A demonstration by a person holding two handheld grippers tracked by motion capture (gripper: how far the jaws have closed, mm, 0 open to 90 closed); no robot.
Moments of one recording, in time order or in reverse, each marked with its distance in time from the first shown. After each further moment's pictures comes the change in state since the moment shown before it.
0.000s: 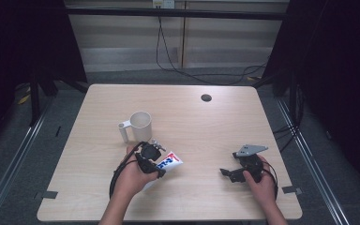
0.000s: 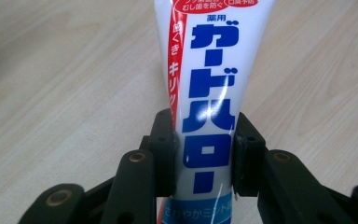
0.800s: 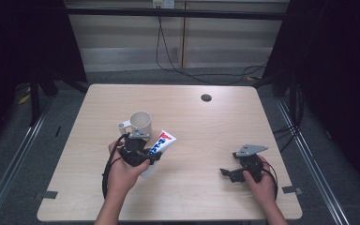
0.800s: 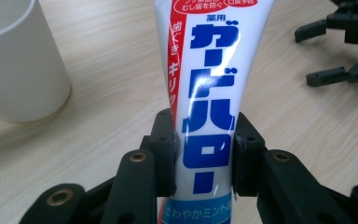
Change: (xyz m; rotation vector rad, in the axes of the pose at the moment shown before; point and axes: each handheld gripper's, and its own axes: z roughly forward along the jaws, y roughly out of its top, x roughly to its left) left arm 0.018 -0.009 -0.034 -0.356 0.023 -0.136; right arm 0.000 0.000 0.000 0.000 0.000 0.000
